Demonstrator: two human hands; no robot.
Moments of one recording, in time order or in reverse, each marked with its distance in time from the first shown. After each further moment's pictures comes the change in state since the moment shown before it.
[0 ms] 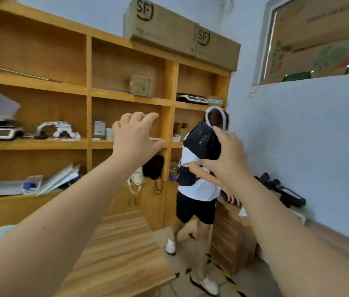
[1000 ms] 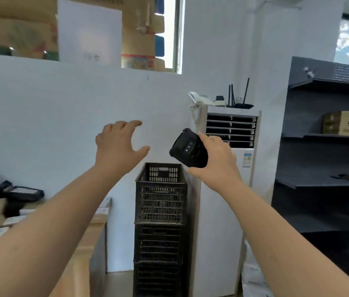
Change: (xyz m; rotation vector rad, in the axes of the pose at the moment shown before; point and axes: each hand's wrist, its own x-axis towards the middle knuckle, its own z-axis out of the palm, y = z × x) left_hand -0.126 0.756 0.007 -1.039 -0.261 0.556; right_hand -0.332 0.320 -0.573 -0.897 0.326 0.692
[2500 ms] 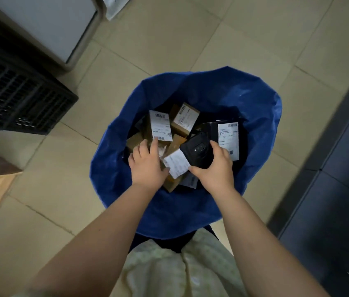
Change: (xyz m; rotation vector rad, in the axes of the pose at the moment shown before) left_hand -0.617 0.066 0.438 -0.018 -1.587 0.466; right_hand -0.591 0.219 0.269 0.077 -0.349 1.825
